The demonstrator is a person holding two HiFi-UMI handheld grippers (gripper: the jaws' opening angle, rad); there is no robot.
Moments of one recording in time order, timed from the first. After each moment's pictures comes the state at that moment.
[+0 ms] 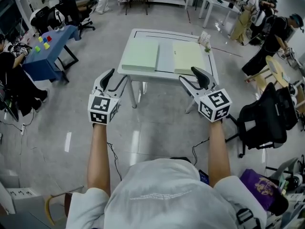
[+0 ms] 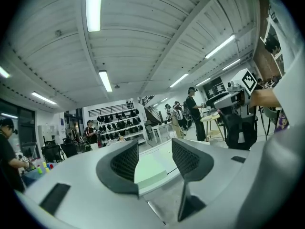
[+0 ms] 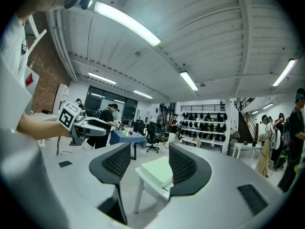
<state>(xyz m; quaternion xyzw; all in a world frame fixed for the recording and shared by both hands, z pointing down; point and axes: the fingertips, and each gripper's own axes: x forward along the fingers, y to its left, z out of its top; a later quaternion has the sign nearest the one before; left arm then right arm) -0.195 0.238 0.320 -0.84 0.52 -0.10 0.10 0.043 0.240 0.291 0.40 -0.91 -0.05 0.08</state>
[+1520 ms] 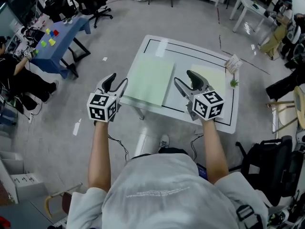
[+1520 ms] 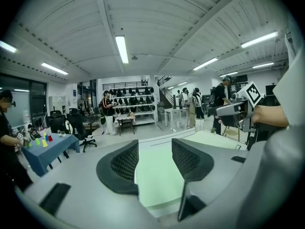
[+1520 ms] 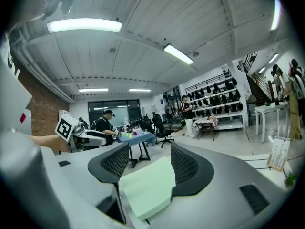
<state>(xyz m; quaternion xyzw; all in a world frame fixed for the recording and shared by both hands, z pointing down) -0.231 -0.094 0.397 -0.80 0.58 -0.14 -0.06 0.000 -0.141 0.375 0.32 -0.94 0.10 0.06</state>
